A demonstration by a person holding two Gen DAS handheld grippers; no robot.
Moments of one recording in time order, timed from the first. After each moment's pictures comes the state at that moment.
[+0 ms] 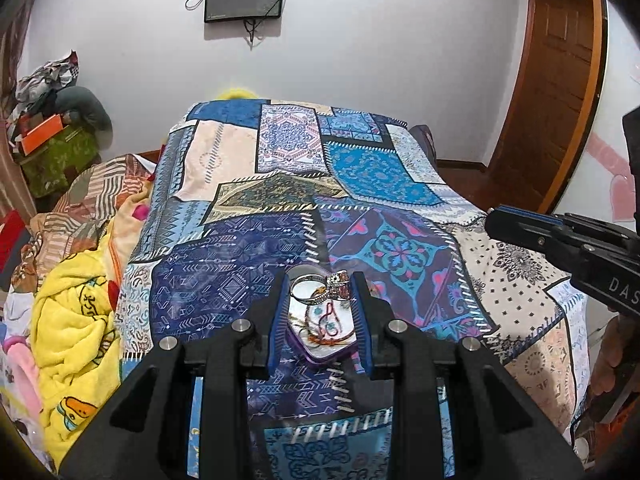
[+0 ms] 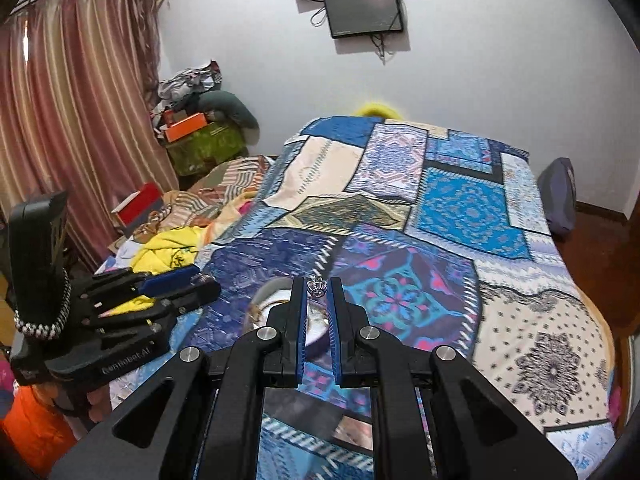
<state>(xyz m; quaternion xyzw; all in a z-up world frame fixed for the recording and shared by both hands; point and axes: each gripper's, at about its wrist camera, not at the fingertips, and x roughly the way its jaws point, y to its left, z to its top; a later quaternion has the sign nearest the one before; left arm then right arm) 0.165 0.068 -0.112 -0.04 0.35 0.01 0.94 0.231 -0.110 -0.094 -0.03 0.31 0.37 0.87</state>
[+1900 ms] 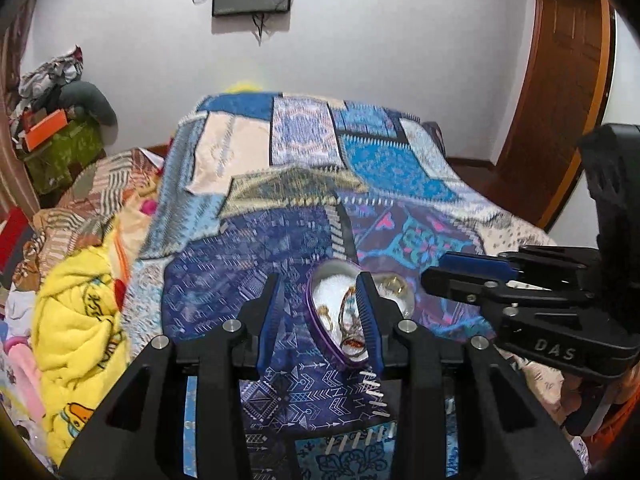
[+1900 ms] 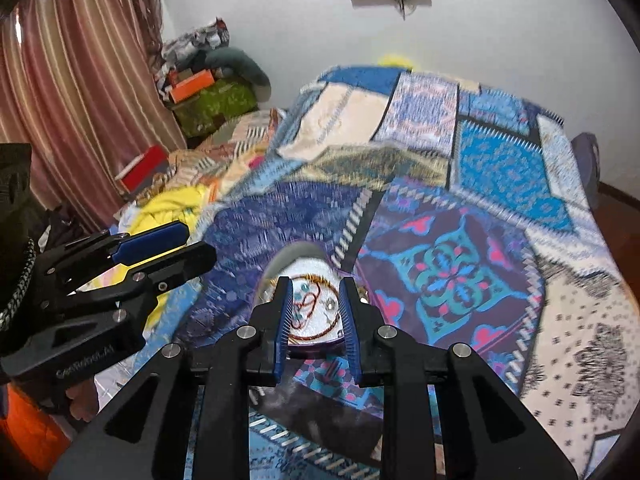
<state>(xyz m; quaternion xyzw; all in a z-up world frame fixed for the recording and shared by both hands) 0.170 0.089 -0.119 -0.04 0.34 0.02 0.94 0.244 -0.070 -0.128 -0.05 0.37 0.38 0.85</state>
